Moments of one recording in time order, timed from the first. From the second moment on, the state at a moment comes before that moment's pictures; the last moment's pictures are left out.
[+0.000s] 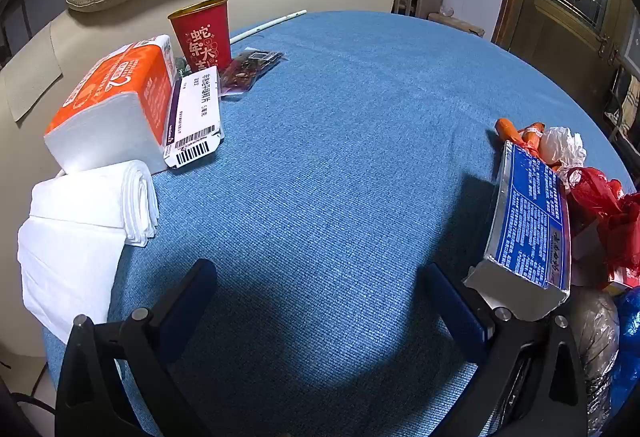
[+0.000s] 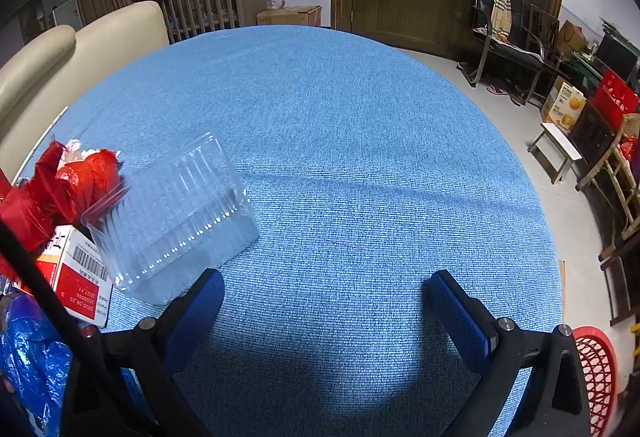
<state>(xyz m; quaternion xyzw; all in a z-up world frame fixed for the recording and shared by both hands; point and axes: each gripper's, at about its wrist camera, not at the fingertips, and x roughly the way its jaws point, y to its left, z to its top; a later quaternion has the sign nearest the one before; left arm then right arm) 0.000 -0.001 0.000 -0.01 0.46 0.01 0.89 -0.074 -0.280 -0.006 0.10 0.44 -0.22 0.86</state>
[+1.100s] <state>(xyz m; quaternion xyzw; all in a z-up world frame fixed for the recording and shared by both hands) -0.041 0.009 0.035 0.01 0.41 -0.01 0.91 -0.074 -0.280 -0.005 0.10 0.44 -0.22 0.86</state>
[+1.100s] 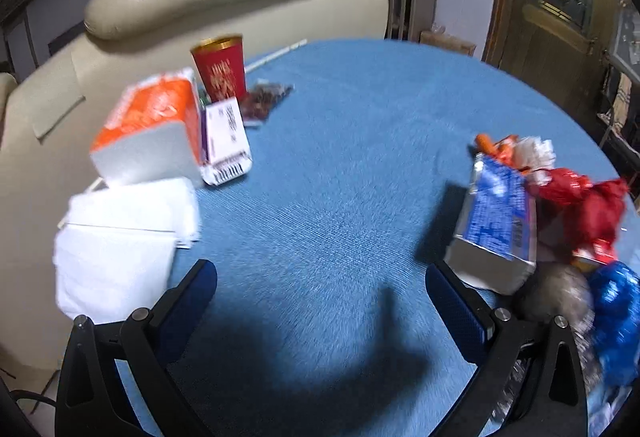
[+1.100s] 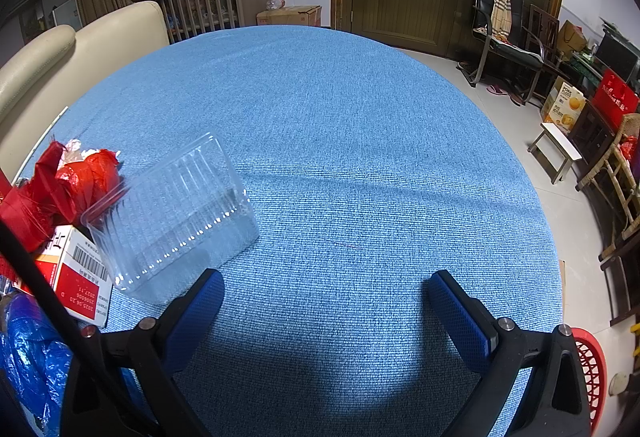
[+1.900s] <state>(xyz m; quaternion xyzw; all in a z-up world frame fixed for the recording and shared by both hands) -0.117 -0.013 0.073 0.00 0.39 -0.06 0.92 -0.133 -0.287 0.076 0.08 0.36 -0.20 0.91</state>
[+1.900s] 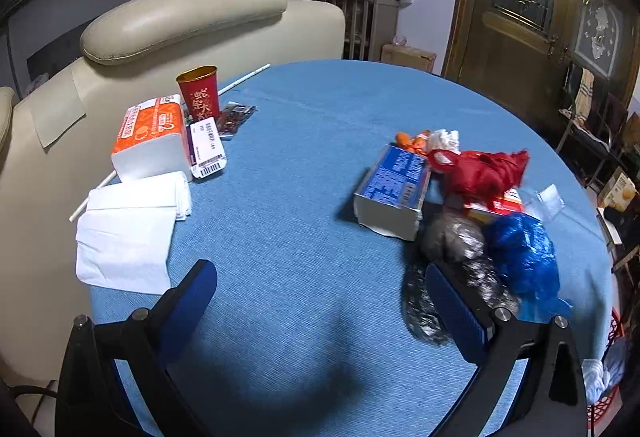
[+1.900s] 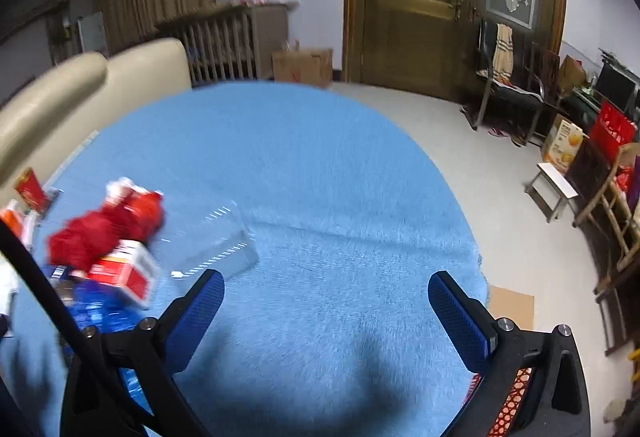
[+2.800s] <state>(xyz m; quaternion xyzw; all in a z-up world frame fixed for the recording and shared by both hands) -0.143 -0.019 0.081 0.00 0.37 -0.10 0.92 -0.169 -0.225 0.177 0.11 0.25 -0.18 0.95</state>
